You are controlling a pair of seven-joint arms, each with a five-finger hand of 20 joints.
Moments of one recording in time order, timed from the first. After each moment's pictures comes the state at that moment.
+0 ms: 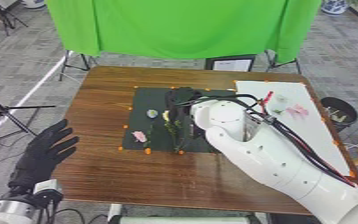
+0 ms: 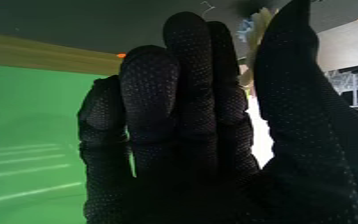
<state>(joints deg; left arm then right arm) 140.0 -52.7 -105.6 -123.7 39.3 9.2 12.4 -52.9 -65.4 36.1 -91.3 -130.4 -24.3 16.9</state>
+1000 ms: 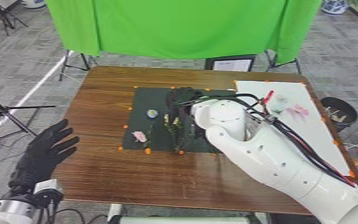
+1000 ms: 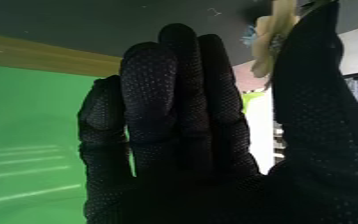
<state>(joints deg) 139.7 -52.7 -105.4 -123.4 39.3 9.1 12.2 -53.1 -65.5 36.7 -91.3 -131.3 -25.8 16.7</state>
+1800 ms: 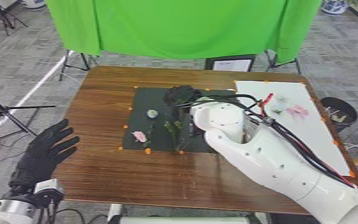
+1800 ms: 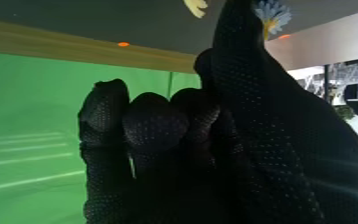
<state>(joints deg) 139.5 -52.7 -105.3 -123.3 39.3 9.0 12.3 -53.2 -65.5 35.8 -91.0 -131.8 -21.1 17.2</state>
